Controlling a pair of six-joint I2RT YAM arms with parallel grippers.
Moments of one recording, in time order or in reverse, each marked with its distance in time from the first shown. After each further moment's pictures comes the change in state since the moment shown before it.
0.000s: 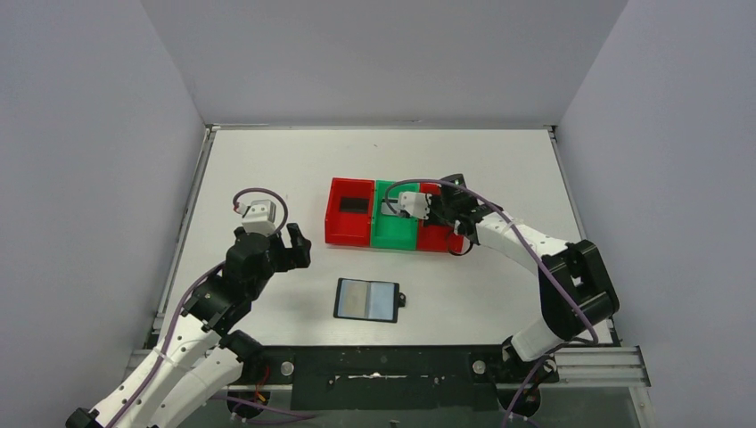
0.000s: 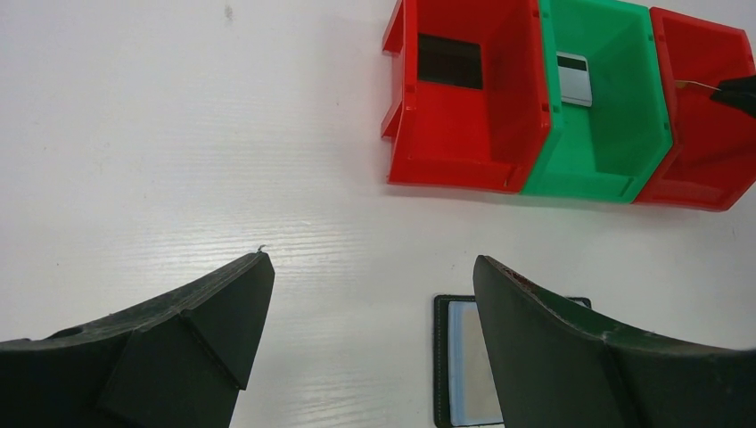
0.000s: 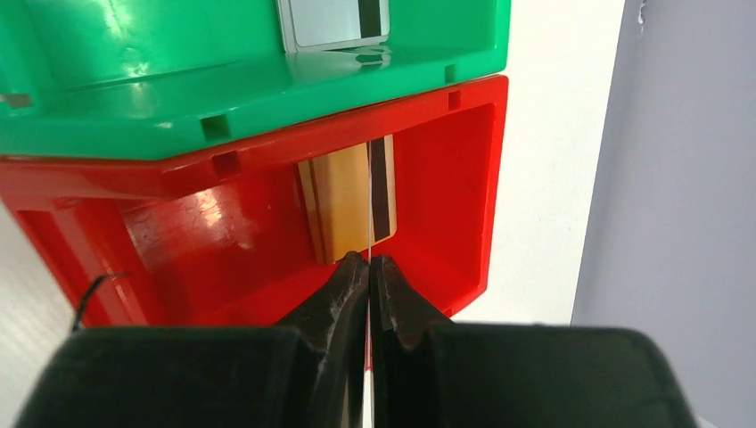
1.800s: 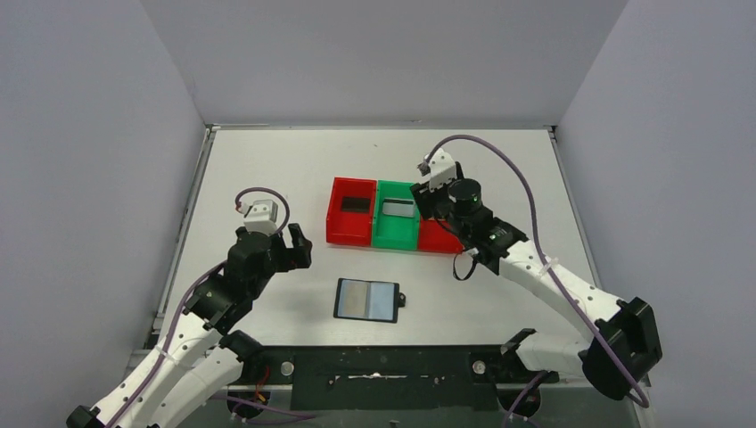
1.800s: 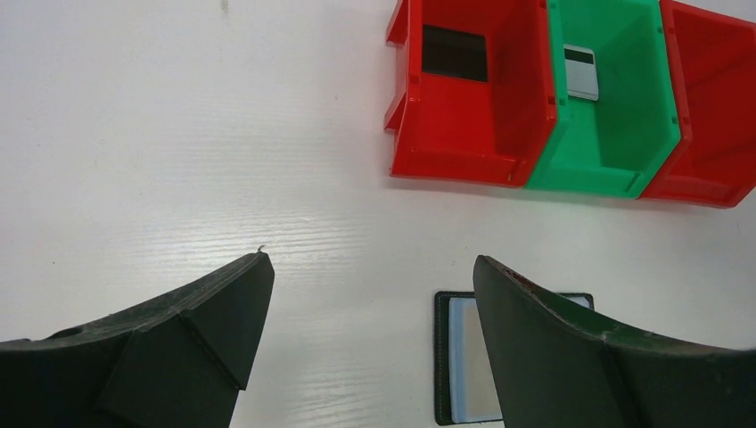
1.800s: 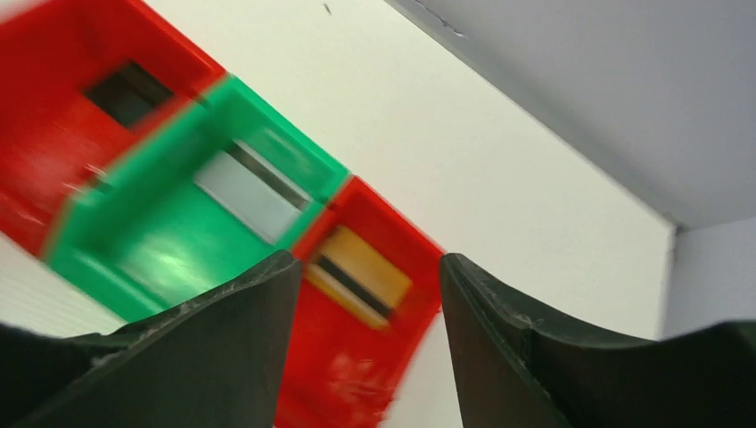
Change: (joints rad) left arm 0.002 0.018 0.000 0.000 0.017 0.001; right arm 0.112 -0.292 -0.045 0.204 0.203 0.749
